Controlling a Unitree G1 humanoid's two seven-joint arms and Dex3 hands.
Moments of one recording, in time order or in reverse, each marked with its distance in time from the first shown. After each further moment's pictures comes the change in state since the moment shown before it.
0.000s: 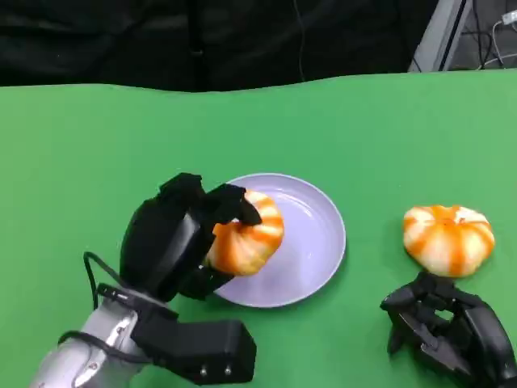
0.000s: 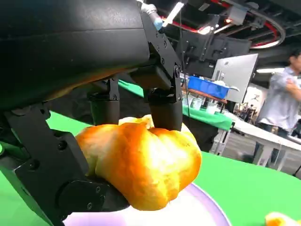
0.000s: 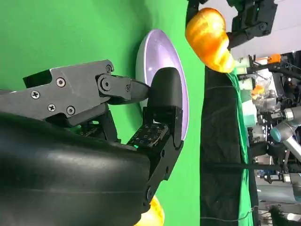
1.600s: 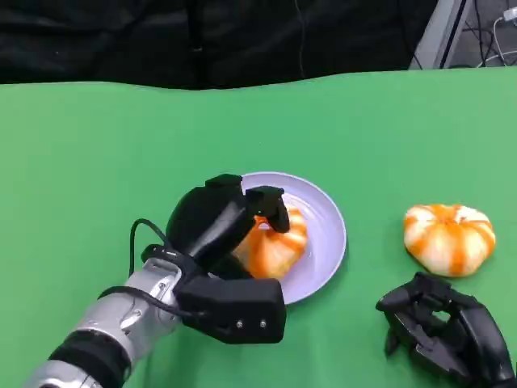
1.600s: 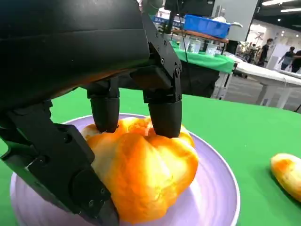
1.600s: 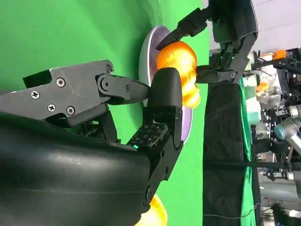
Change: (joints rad) left arm -0.272 -0.110 -0.112 0.431 -0.034 -0.033 -0.128; right arm 0.003 0.010 0.007 0.005 -0.035 -0.022 -0.046
